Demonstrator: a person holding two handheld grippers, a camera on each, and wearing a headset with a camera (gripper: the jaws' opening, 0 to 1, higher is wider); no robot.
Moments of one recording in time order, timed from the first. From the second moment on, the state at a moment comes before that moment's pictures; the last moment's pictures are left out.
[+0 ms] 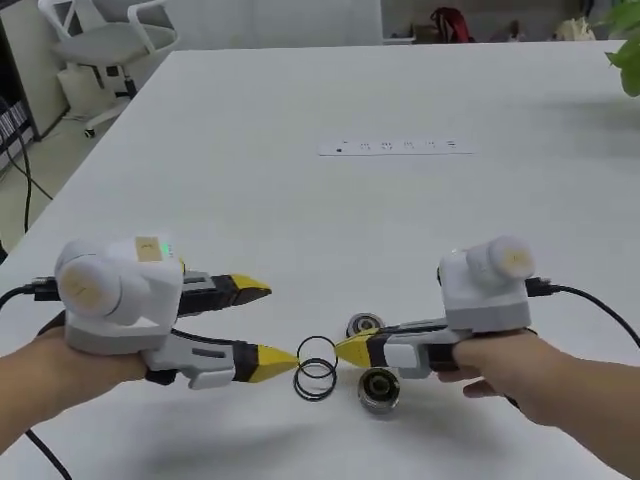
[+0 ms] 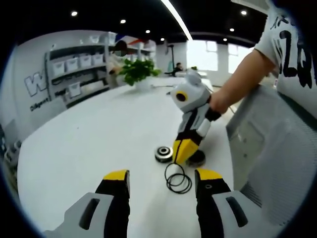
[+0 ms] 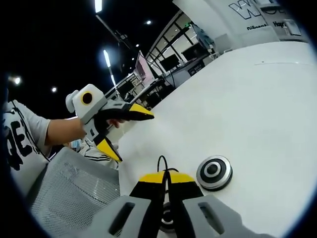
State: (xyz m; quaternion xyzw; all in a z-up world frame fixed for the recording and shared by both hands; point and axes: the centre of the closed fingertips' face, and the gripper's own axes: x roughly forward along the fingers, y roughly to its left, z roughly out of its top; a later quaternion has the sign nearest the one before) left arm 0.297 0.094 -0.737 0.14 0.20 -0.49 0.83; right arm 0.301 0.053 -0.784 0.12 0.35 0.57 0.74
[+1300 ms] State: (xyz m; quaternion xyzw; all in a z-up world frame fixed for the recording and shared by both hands) left arm 0.311 0.082 -0.733 0.14 0.20 -0.50 0.83; right arm 0.311 0.034 -0.771 0.04 0.31 0.57 0.76
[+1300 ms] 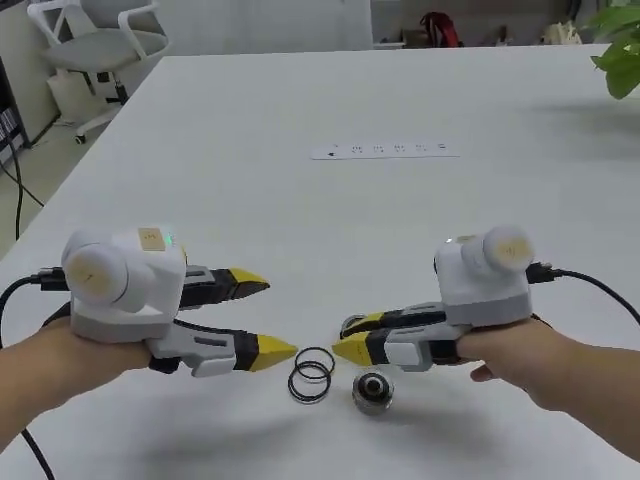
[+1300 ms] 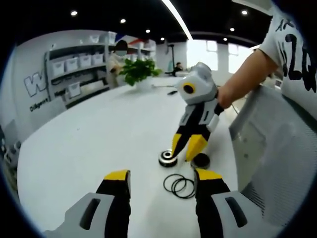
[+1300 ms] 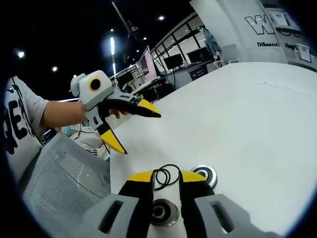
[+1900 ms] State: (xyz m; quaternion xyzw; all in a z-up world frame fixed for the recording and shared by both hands) left arm 0.324 0.059 -0.747 0.14 0.22 -0.51 0.82; right arm 0.335 -0.009 -0.779 0.00 0.29 0.53 0.79
